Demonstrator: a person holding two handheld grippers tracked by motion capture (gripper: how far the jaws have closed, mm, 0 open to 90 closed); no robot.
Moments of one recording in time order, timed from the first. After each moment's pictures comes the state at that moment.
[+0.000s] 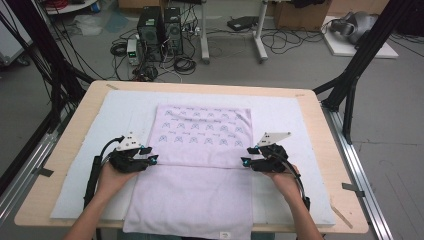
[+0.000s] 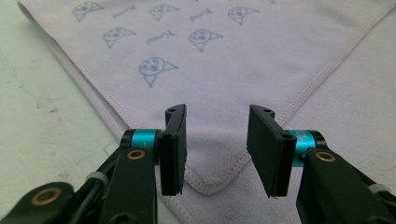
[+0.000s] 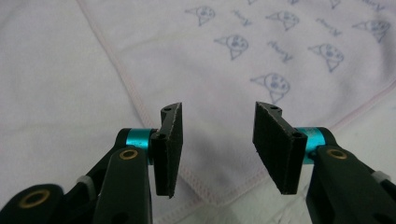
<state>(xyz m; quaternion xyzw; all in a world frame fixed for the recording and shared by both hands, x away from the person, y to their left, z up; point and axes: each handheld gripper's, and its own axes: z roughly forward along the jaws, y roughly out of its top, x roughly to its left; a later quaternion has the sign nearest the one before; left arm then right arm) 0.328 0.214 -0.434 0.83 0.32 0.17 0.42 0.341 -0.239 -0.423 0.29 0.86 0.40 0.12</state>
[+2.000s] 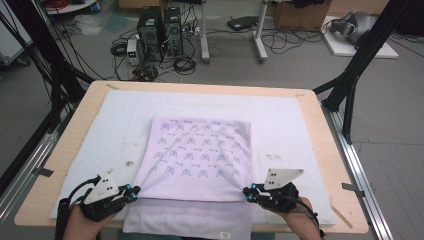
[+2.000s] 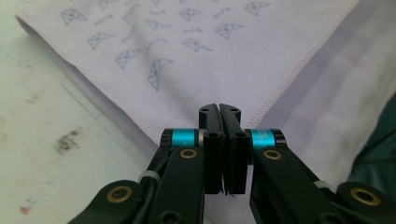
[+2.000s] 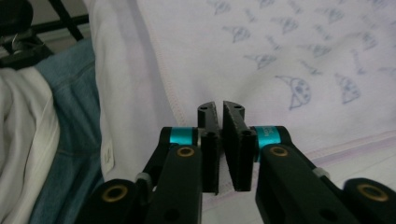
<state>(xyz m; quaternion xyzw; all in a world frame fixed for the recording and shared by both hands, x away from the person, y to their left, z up) 0.199 0.233 -0.409 0.85 0.28 0.18 0.41 0.231 -0.235 -0.400 0.19 0.88 0.42 0.08</state>
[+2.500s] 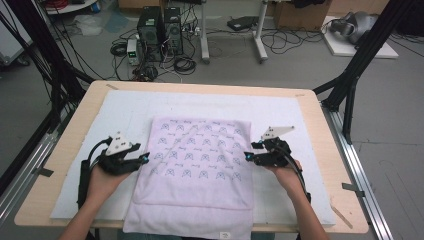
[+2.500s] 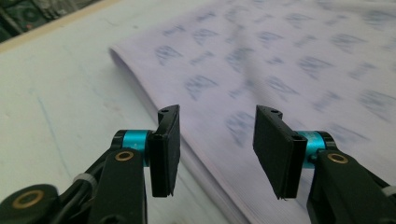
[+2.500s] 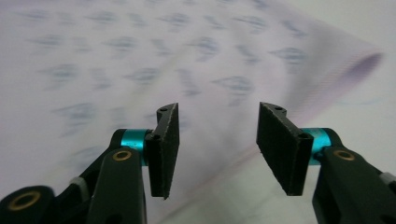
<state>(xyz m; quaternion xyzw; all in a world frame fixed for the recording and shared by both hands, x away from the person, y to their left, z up) 0.321 0.224 -0.409 0.80 0.36 0.25 0.41 0.363 -0.247 -0.415 0.32 0.85 0.39 0.13</state>
